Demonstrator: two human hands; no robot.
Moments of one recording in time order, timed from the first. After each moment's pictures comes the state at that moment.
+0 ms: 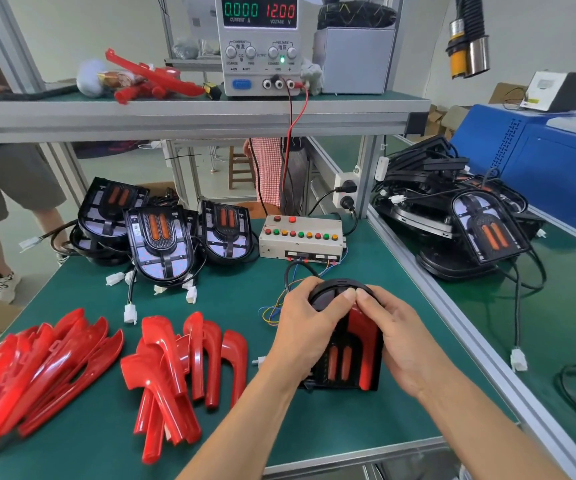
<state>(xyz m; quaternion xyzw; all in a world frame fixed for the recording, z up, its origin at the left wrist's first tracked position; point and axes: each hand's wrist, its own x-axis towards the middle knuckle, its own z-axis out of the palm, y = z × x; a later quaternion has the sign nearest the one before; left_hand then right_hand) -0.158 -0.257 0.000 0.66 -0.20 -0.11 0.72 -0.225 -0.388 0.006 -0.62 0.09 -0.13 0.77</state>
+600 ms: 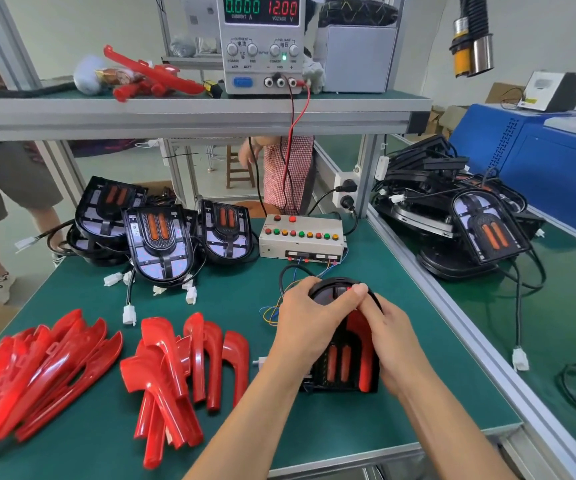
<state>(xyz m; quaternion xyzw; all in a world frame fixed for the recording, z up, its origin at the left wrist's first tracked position) -0.154 -0.258 0.005 0.69 -0.16 -0.10 0.70 -0.220 -0.365 0.005 -0.66 0.17 -0.17 0.71</state>
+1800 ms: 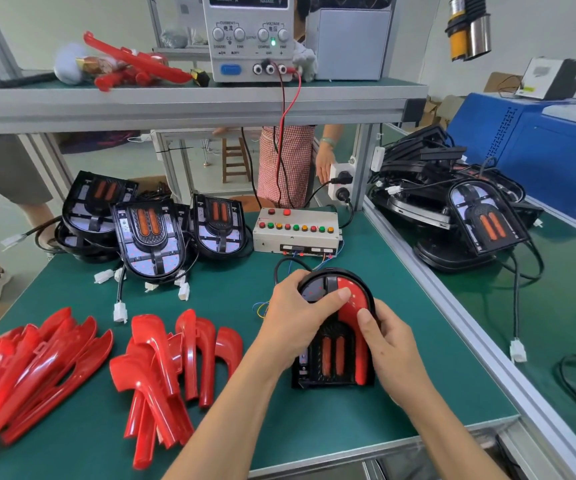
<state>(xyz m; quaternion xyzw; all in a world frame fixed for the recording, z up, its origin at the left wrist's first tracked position) -0.143 -0.251 -0.004 0.69 -0.18 -0.13 0.69 -0.231 -0.389 -0.047 -0.74 0.07 -0.22 0.63</state>
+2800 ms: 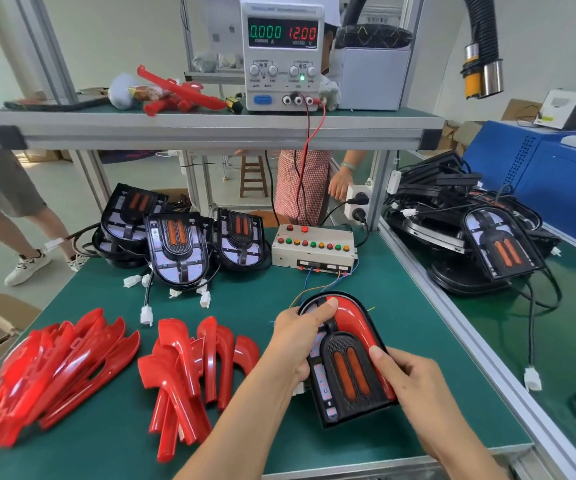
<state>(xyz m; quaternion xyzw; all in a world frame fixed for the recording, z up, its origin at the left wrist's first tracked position) -0.142 -0.245 -0.006 0.59 0.05 -0.29 0.75 -0.266 -0.387 -0.036 -0.74 0.12 -0.11 0.65</state>
